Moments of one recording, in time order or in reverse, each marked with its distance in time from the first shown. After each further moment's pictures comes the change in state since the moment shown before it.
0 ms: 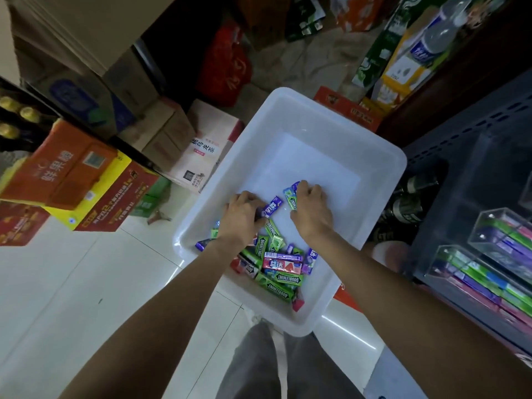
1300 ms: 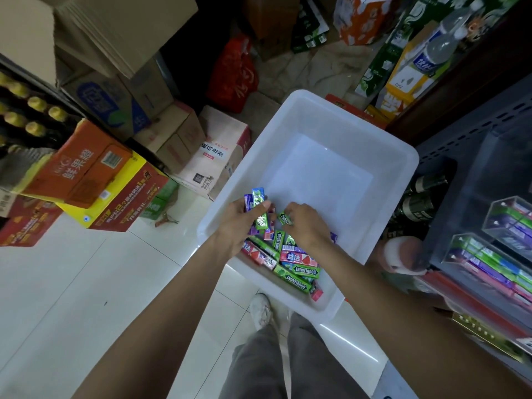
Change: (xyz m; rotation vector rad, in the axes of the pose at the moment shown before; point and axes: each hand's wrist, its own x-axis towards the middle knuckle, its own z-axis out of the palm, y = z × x) left_hand -0.041 -0.010 -0.039 -1.432 -0.140 -0.386; right_hand -0.033 -0.028 0.017 0.221 -0.139 -0.083
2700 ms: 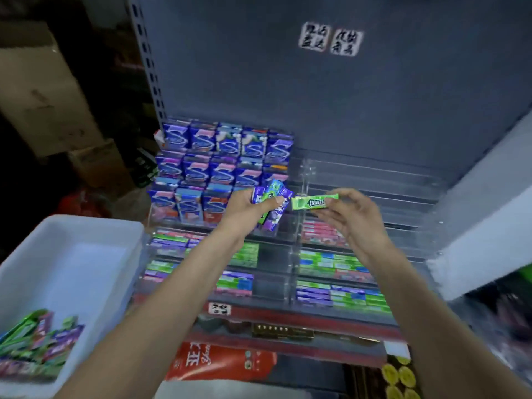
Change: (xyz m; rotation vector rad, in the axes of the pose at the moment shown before) left_hand -0.217 -0.027 0.511 0.490 -0.439 0.504; right_hand -0.390 0.350 -0.306 1.444 0.855 -0.195
